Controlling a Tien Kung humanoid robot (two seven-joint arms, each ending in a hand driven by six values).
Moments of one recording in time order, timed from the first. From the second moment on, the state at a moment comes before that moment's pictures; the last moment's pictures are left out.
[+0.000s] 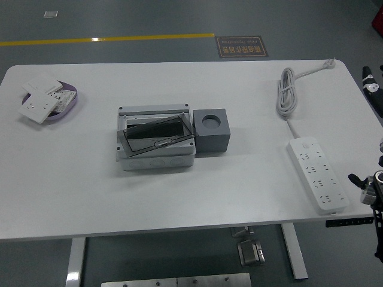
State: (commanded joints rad) left arm 0.09 0.11 -1.19 -0.18 1.04 0.08 0.14; right arm 0.13 -0.20 1.62 1.36 -1.36 -0.44 0.28
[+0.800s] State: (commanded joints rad) left arm 0.09 0.11 -1.18 -0.18 1.04 0.07 0.15; right arm 0.17 -0.20 1.55 1.35 -1.34 -0.42 0.28
